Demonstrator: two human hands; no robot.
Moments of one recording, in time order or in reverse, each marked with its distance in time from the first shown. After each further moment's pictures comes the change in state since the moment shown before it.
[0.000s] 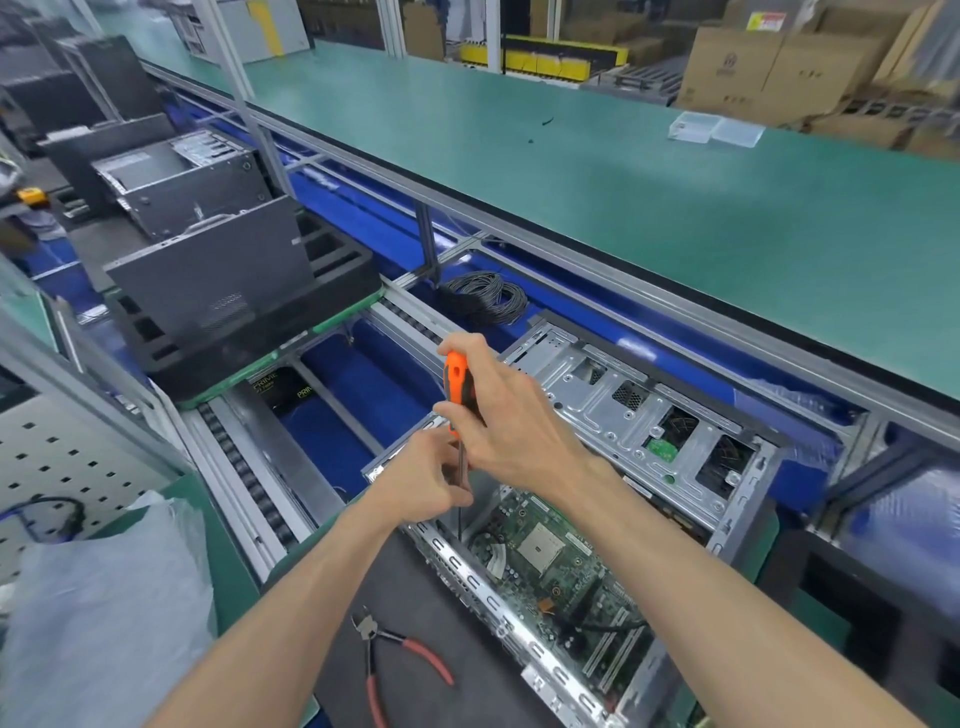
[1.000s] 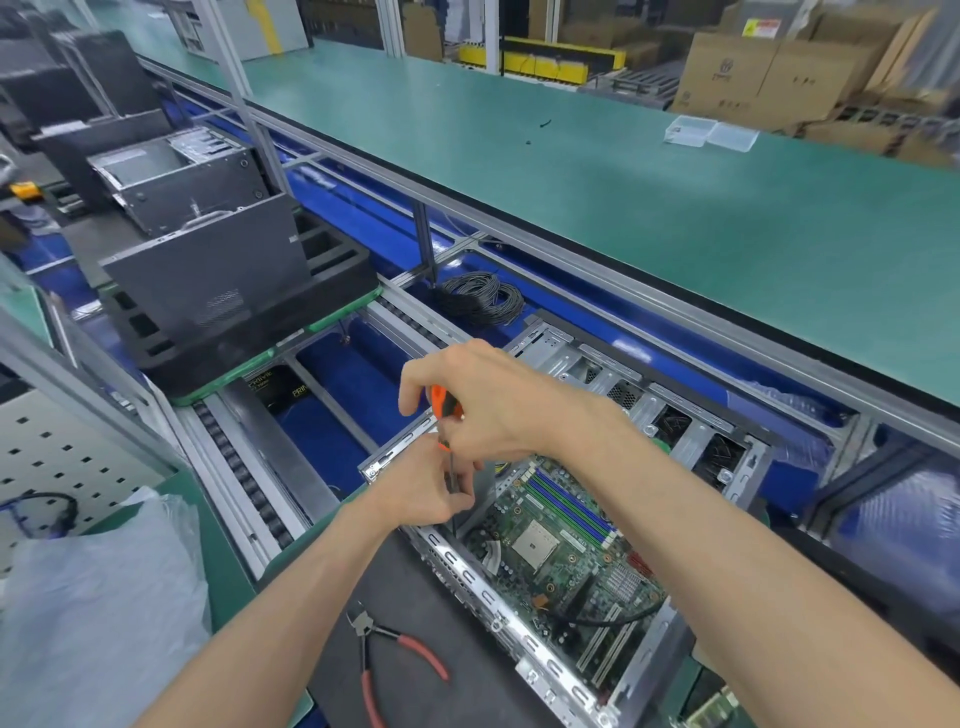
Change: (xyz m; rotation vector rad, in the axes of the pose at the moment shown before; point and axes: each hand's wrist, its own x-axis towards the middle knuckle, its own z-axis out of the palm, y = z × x) left_hand -0.005 -0.002 0.007 0.127 -0.047 0.080; right_hand 0.033 -0.039 -0.042 -0.127 -0.559 0.028
